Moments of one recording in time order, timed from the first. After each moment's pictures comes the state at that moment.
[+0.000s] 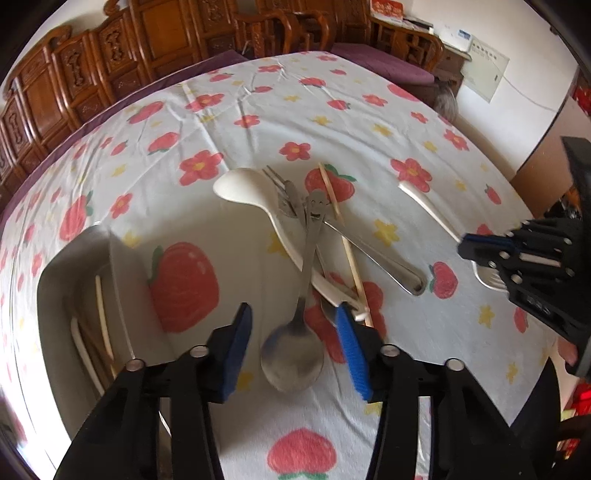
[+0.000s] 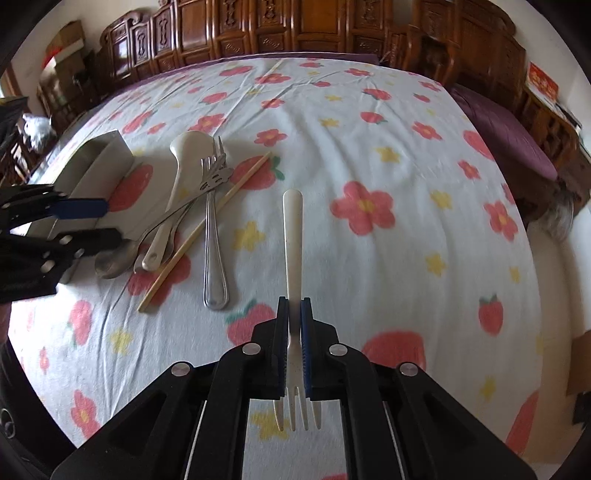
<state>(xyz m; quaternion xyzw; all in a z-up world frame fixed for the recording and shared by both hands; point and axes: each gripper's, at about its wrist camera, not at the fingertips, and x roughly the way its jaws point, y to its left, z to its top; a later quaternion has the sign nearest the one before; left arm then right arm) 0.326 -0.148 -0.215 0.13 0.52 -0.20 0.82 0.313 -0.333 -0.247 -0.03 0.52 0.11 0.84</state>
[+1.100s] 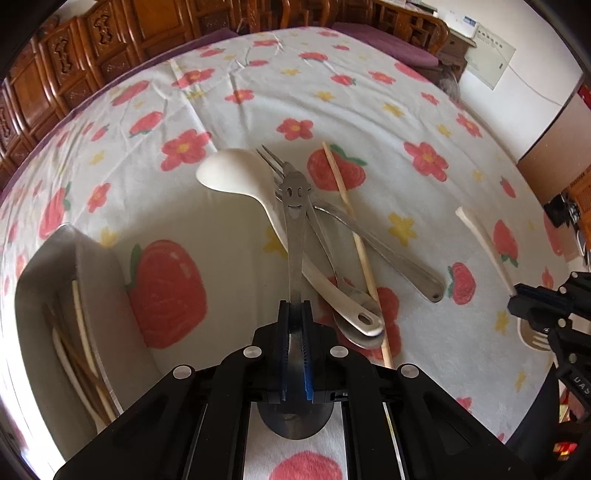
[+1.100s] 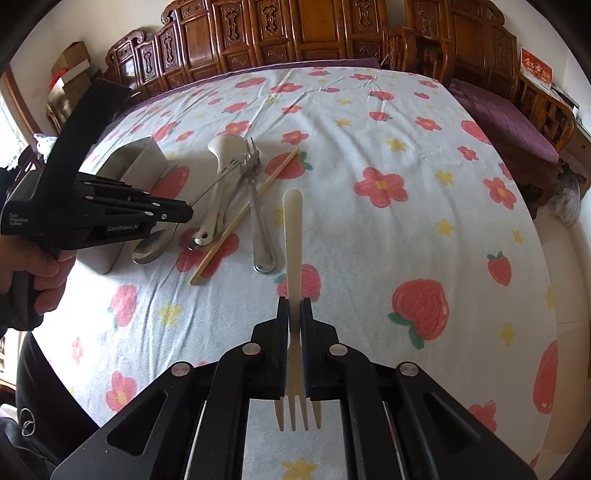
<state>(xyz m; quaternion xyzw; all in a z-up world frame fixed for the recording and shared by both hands) 0.344 -0.151 -0.231 0.12 0.56 -0.20 0.80 0.269 -0.323 -0.229 0.01 0.51 0.13 0.85</state>
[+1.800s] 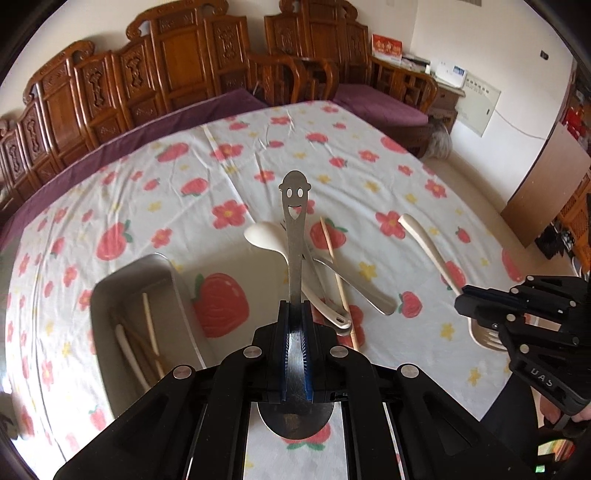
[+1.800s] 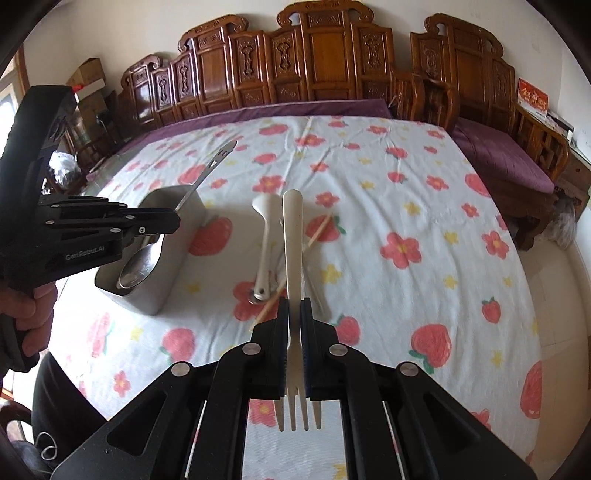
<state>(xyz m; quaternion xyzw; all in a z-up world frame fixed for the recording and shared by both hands) 0.297 -0.116 -0.134 0.09 0.47 -0.21 0.86 0.258 -0.287 -0.163 0.01 0.45 0.14 0.88</state>
